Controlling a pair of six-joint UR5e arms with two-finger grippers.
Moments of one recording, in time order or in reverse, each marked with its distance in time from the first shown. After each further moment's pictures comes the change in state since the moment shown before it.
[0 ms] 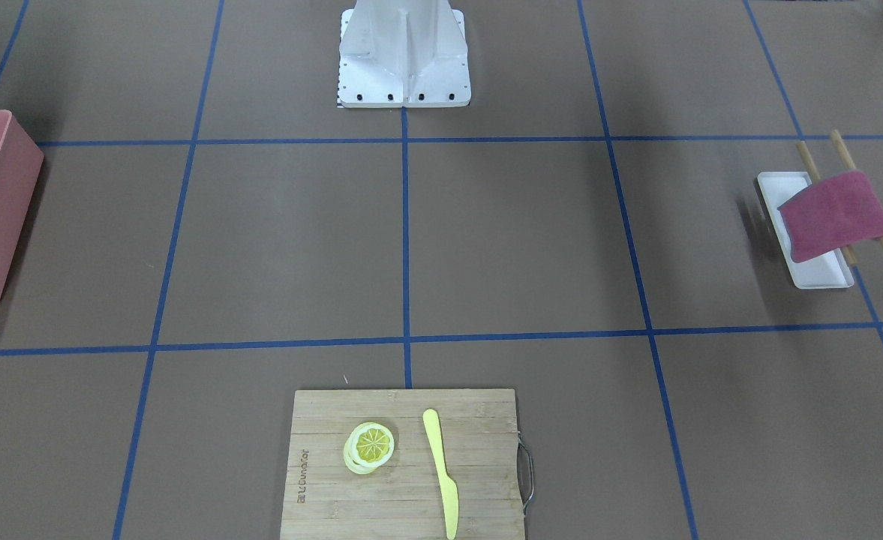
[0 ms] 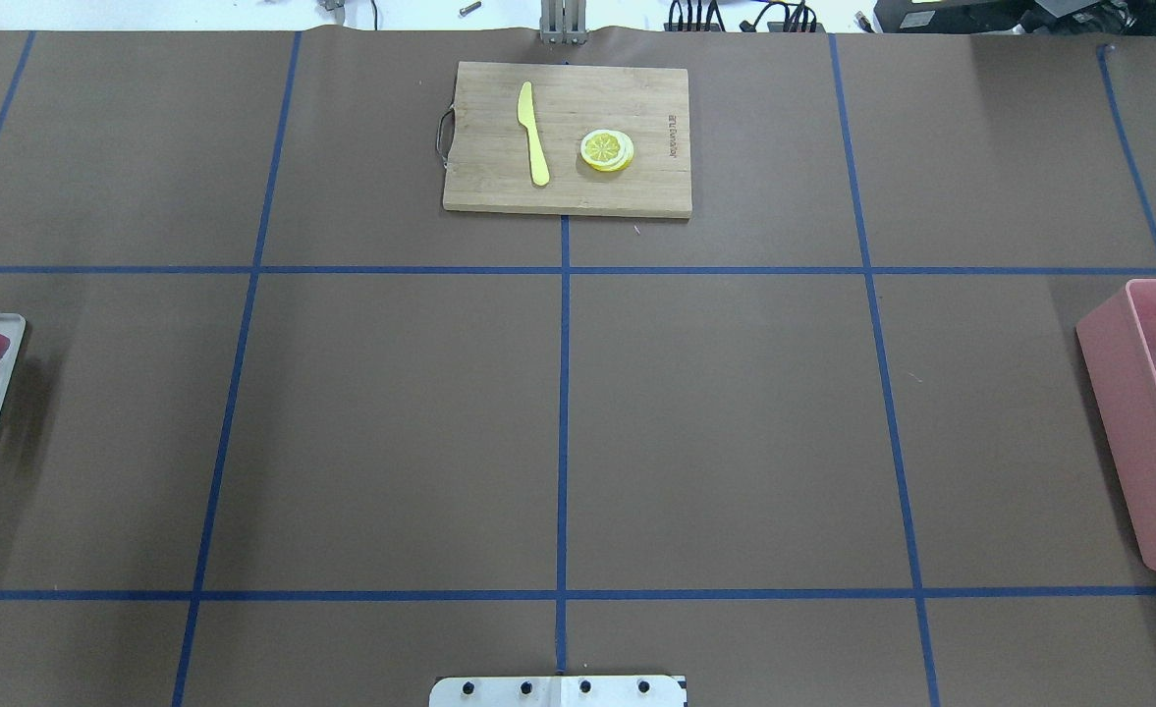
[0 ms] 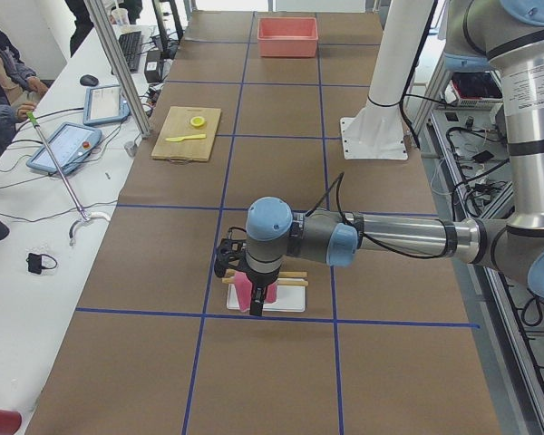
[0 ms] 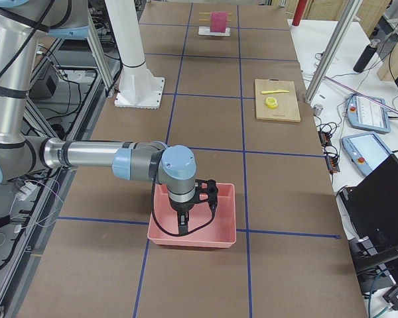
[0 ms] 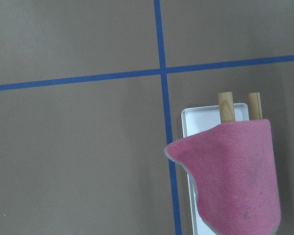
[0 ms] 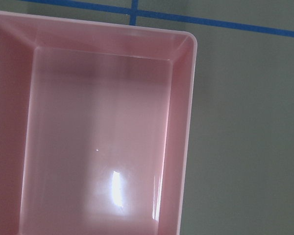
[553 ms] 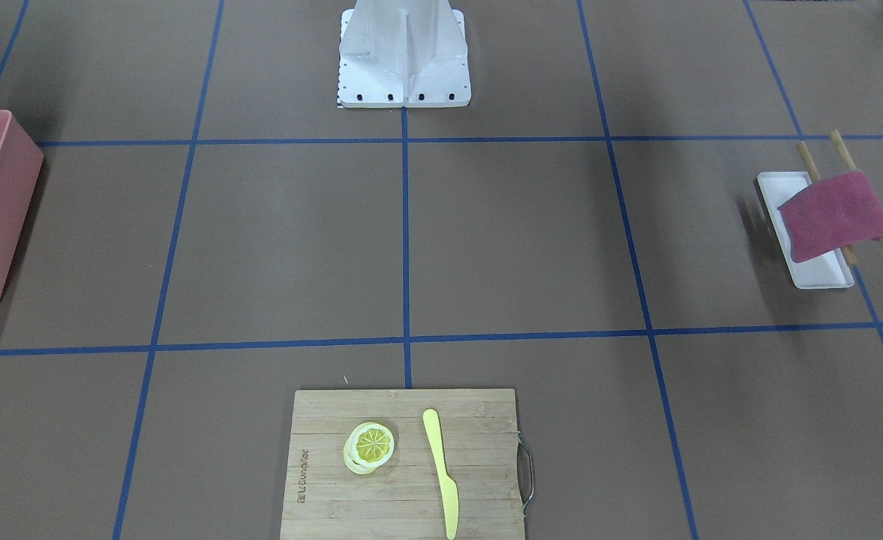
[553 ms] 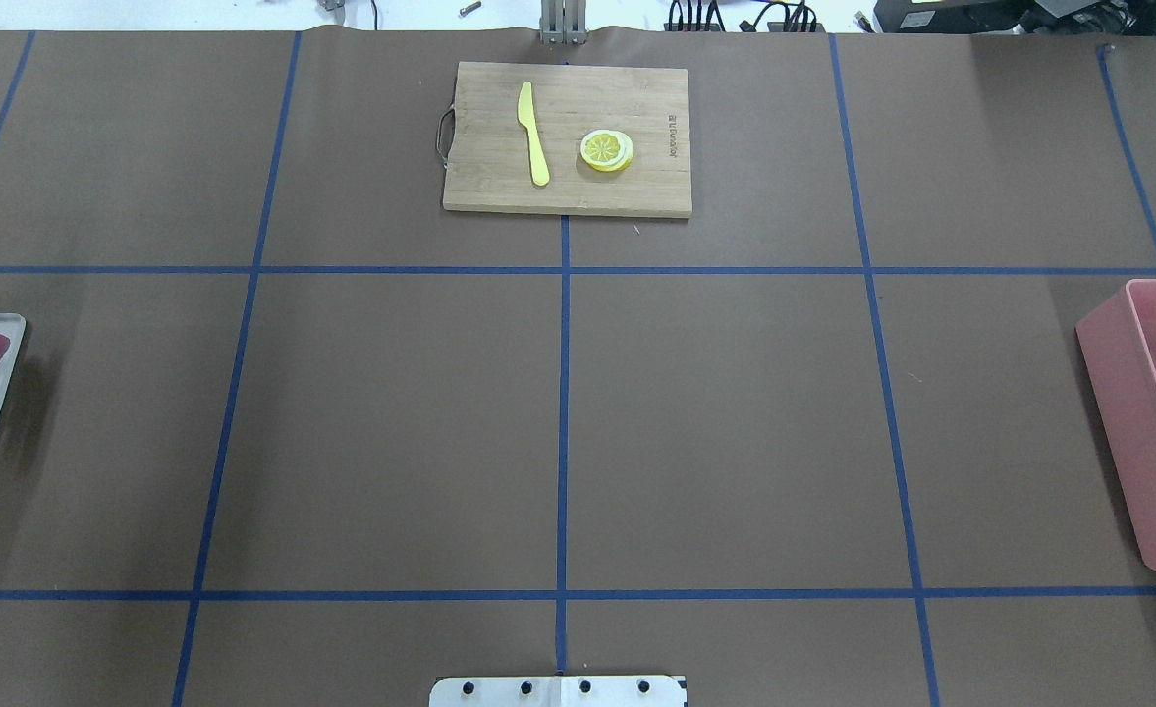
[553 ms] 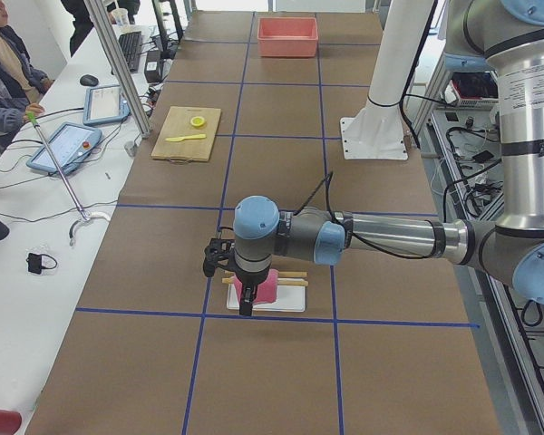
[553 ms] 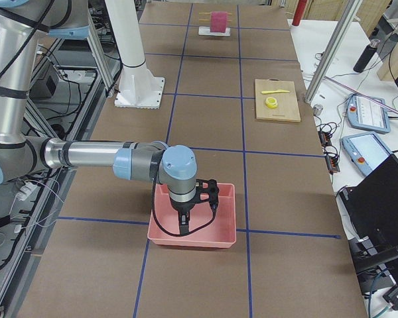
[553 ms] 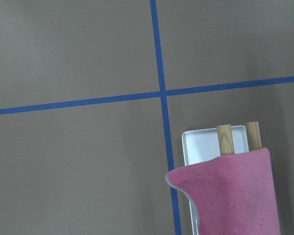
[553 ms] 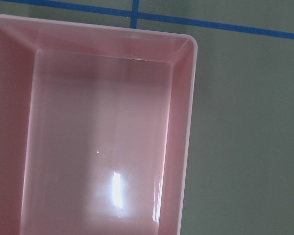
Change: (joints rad) left arm -0.003 -0.047 0.033 0.035 0.003 0.004; right arm 0.001 0.006 -0.003 0.000 -0.004 0.001
